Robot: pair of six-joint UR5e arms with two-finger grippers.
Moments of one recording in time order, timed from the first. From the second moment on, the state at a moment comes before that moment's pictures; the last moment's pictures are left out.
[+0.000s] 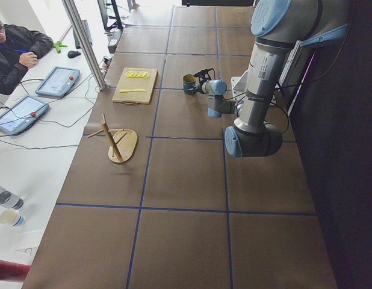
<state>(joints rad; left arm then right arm) -0.27 -2.00 -1.49 -2.86 -1.40 -0.40 1.50 -1.73 1.75 -1.46 2.31 0.13</state>
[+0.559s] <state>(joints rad) -0.28 -2.01 -1.49 -2.86 -1.40 -0.30 1.50 -1.73 1.75 -1.46 2.31 0.13</state>
